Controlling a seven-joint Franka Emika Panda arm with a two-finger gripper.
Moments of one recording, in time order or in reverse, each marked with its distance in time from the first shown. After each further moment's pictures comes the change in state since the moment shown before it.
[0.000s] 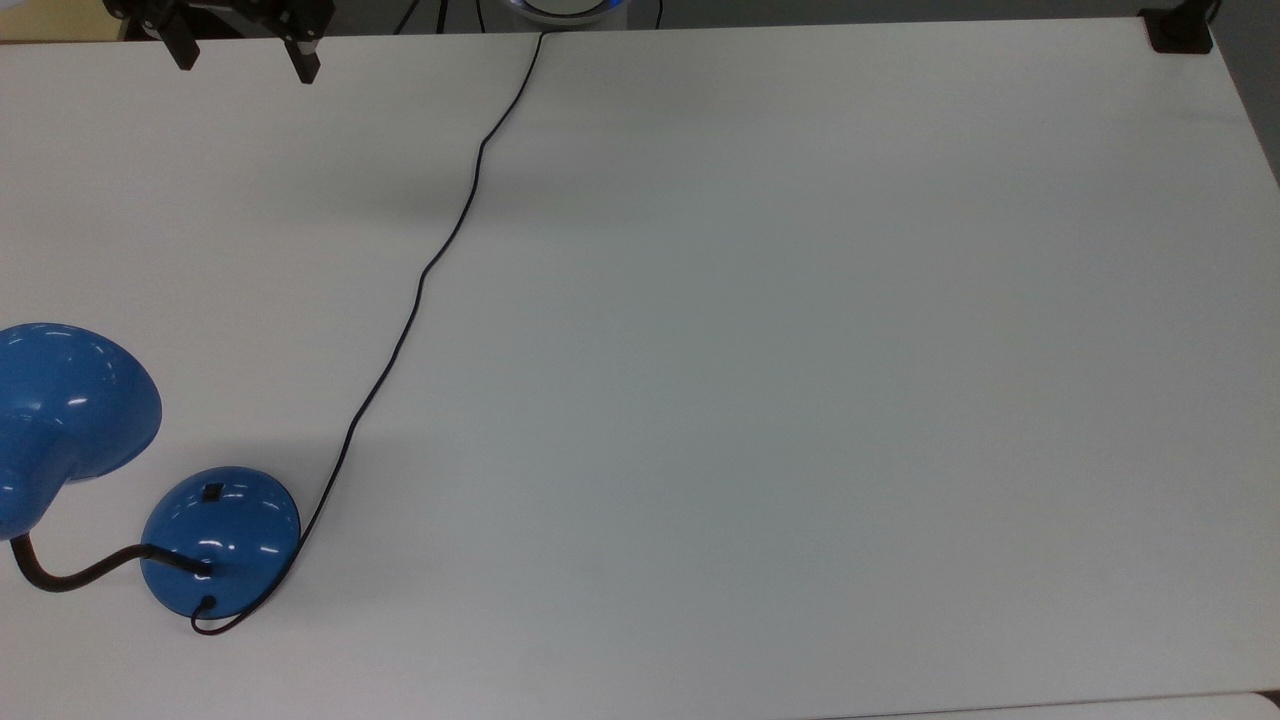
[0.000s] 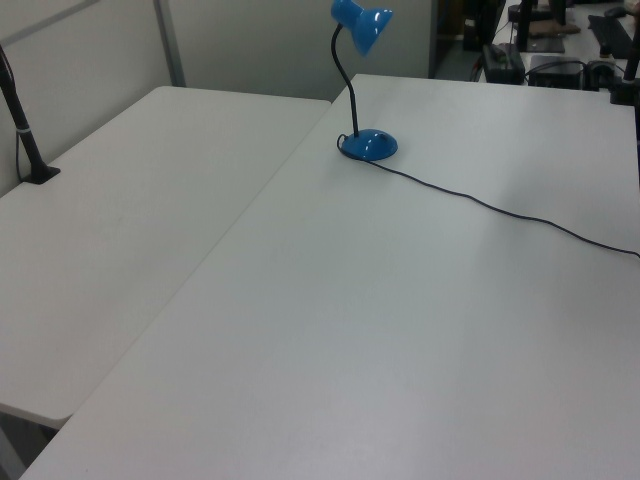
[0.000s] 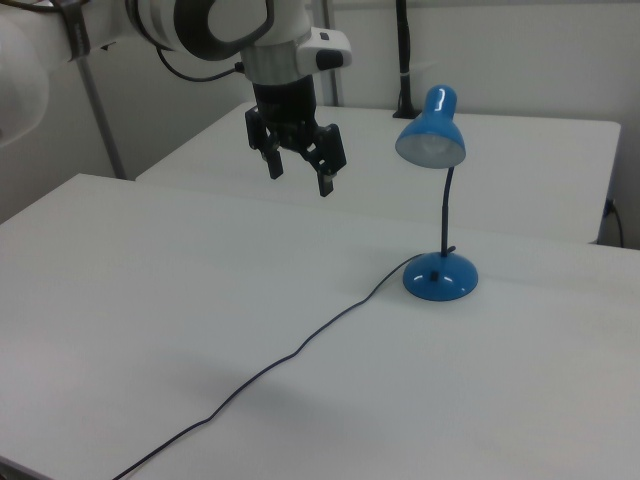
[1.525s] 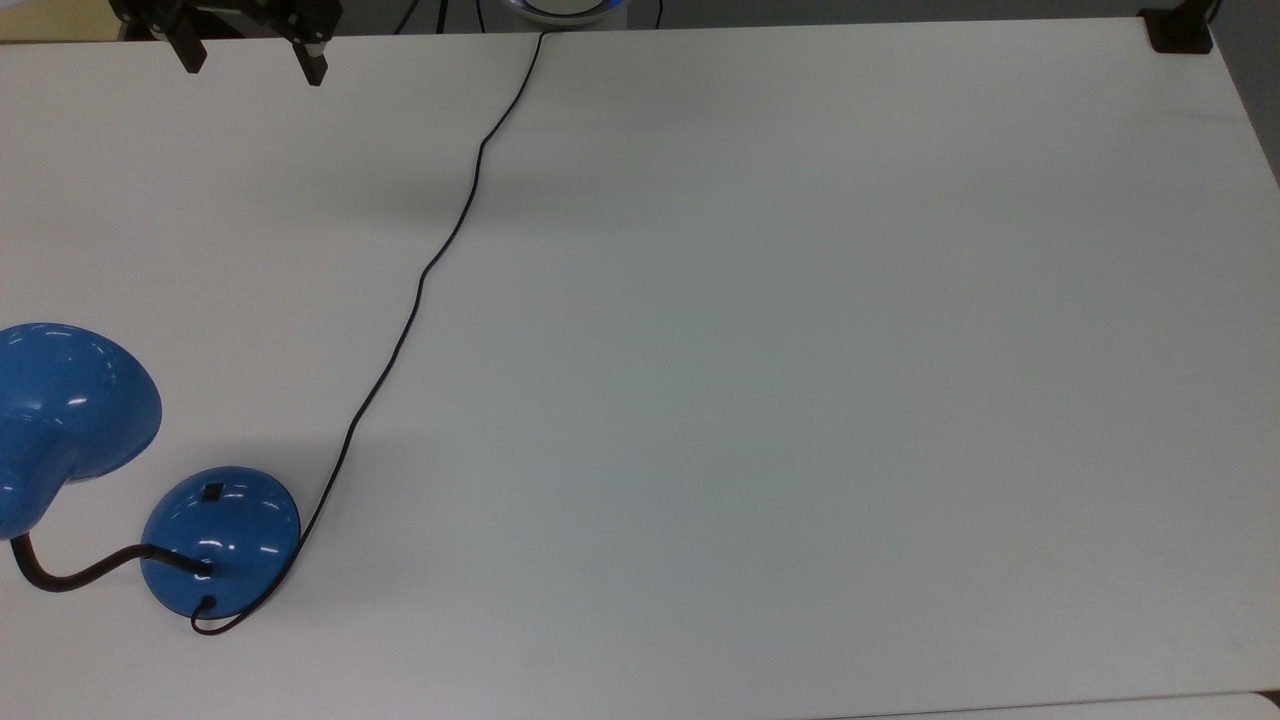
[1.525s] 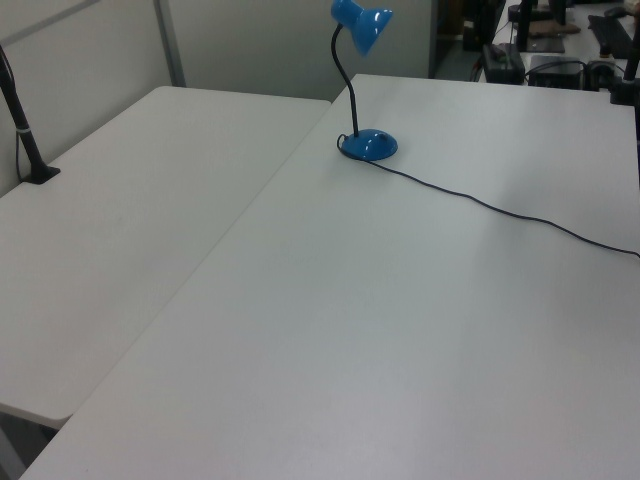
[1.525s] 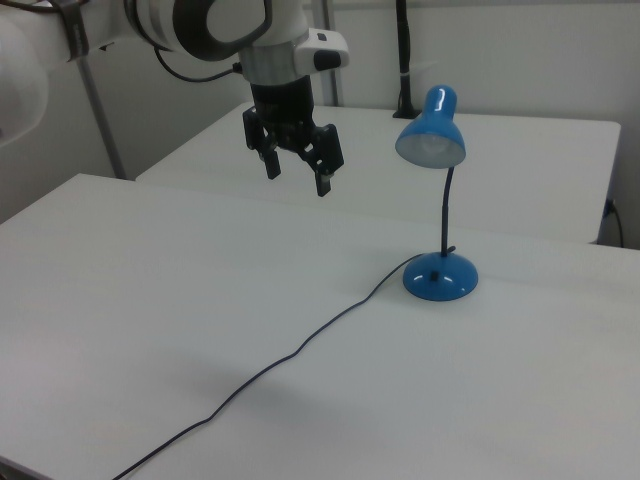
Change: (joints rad) arm 0.001 0.000 0.008 -0.003 0.000 0.000 -0.001
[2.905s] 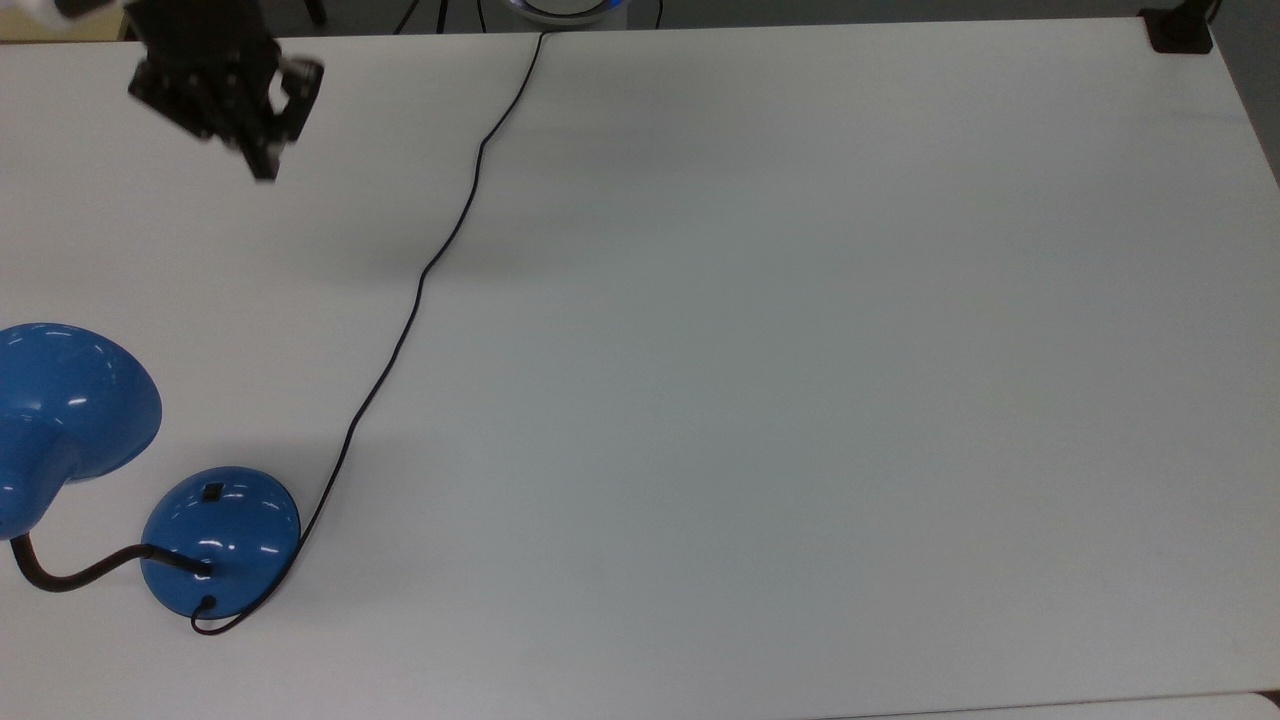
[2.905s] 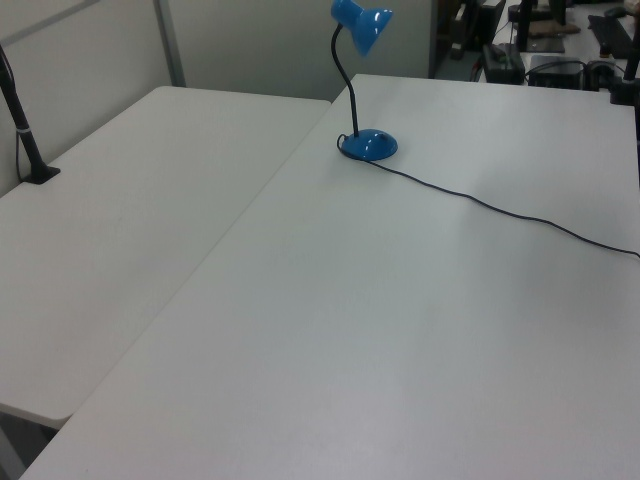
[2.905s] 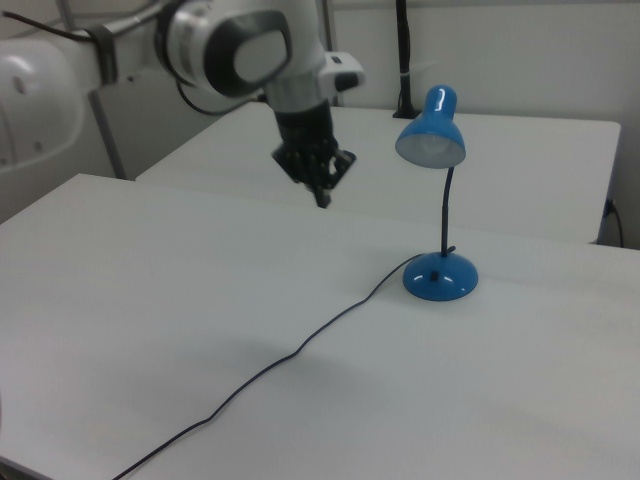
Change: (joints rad) arm 0.016 0.078 0.001 -0.038 0.000 0.188 -0.151
